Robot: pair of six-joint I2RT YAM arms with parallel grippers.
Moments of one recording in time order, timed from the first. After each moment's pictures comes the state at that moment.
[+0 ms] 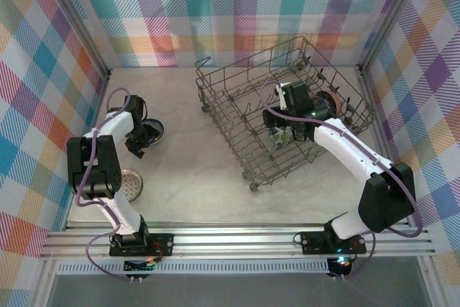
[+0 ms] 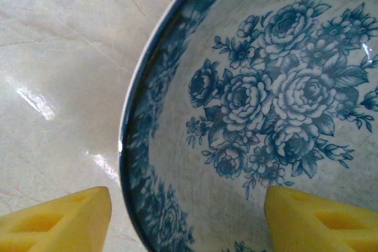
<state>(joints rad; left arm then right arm) 0.08 1.75 1.17 -0.80 0.01 -0.90 0.45 1.47 1.20 -0.53 0.12 0.13</state>
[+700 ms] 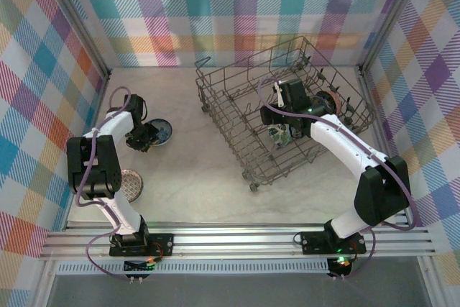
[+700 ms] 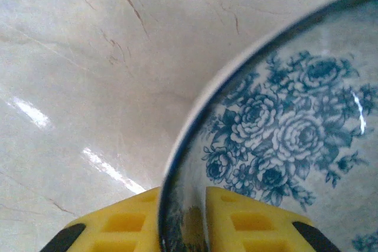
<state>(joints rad) 0.08 1.75 1.17 -0.79 0.07 -0.81 0.45 1.52 1.23 -0.53 0.11 0.17</state>
